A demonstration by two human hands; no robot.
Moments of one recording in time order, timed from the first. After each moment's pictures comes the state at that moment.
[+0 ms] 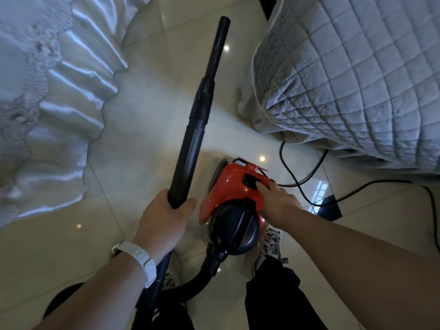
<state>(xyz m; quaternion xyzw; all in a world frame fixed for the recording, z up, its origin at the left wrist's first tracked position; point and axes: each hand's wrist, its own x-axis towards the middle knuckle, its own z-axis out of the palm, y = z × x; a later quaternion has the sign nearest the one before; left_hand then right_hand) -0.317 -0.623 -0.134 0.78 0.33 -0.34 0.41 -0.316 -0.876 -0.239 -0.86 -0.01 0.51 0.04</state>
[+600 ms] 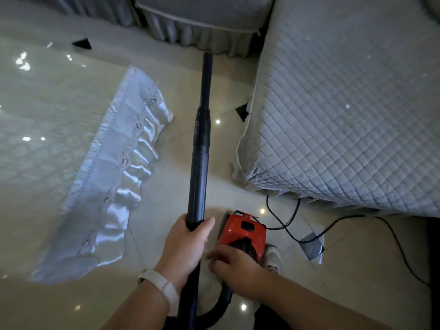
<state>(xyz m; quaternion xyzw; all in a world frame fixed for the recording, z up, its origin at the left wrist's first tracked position) -0.272 -0.614 0.089 0.76 0.27 -0.26 0.52 -0.317 -0.751 0.061 -0.71 0.13 0.49 0.49</state>
